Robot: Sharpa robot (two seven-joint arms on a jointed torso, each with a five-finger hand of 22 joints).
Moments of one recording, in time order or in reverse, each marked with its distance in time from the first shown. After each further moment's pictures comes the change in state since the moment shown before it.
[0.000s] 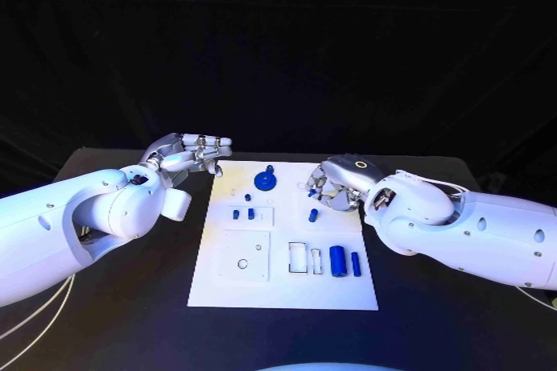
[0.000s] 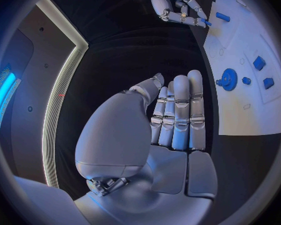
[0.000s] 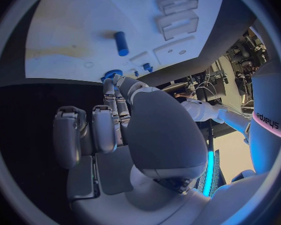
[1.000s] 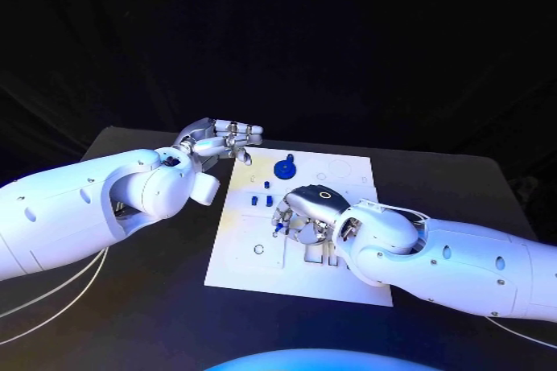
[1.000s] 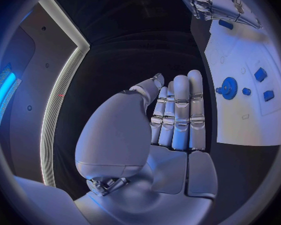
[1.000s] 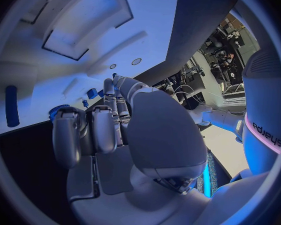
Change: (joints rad) left arm 0.000 0.016 -0.002 0.016 -0.001 0.008 -0.008; left_hand 0.000 0.000 0.003 -0.003 0.000 0.000 0.000 0.000 -0.001 0.000 0.000 0.004 0.000 0.000 0.000 -0.004 -0.003 0.000 0.000 0.000 -0.004 -0.002; right arm -0.101 0.208 -0.021 -0.012 0.042 0.060 0.030; right_hand -0.008 0.008 0.003 -0.003 -0.008 -0.006 -0.002 0.000 0.001 0.000 0.001 -0.004 -0.001 0.000 0.000 0.000 -0.004 0.000 0.000 0.000 0.000 0.001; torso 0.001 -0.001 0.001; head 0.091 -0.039
